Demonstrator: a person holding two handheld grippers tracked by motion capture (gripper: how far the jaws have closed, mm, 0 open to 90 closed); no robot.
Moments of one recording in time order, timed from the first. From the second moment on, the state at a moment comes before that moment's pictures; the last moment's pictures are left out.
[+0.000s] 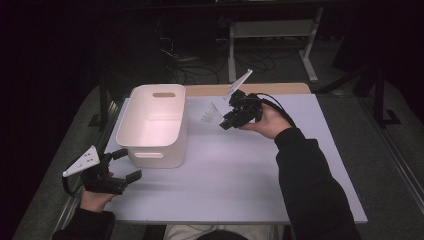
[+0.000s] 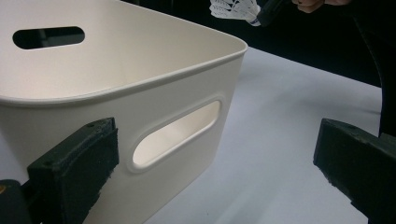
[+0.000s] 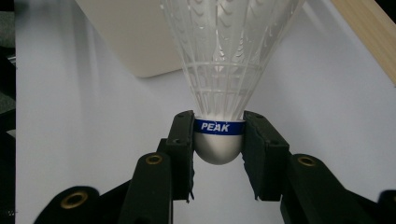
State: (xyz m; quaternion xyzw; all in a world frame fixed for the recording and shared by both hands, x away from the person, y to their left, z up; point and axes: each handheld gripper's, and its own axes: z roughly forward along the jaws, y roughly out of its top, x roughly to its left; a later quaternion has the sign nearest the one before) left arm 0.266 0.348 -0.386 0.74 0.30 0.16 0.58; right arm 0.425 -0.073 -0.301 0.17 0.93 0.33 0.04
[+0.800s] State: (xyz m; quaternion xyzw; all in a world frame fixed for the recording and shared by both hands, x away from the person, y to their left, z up) left arm 0.266 0.348 -0.386 0.74 0.30 0.16 0.58; right arm 0.423 -0.059 -0.273 0.16 0.93 0.34 0.04
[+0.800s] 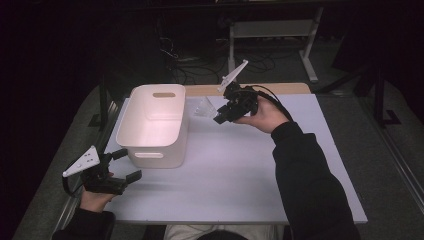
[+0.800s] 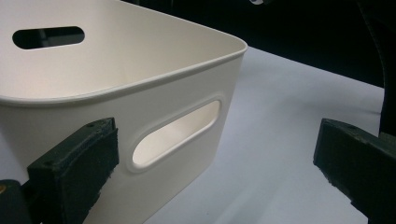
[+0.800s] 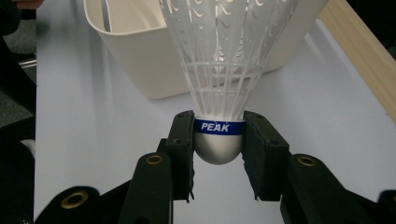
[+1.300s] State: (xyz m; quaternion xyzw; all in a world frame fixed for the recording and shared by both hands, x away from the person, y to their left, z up) left arm 0.266 0.348 -0.386 0.74 0.30 0.16 0.58; right arm 0.421 -0.041 -0.258 0.14 0.93 0.35 0.04
